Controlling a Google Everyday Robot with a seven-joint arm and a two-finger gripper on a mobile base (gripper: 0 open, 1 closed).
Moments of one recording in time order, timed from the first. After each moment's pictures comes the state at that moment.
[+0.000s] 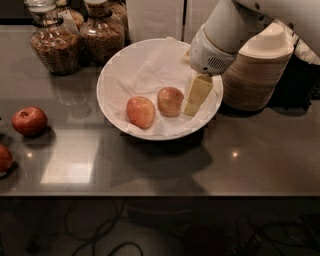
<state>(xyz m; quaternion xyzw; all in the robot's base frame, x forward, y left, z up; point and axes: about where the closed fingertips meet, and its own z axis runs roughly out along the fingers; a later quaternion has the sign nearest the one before) 0.568 -0.073 0.916 -0.68 0.70 0.06 0.22</state>
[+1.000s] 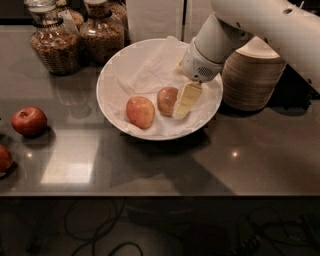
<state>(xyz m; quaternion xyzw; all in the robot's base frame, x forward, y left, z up) 0.602 -0.059 0.878 -0.69 0.69 0.07 0.22</state>
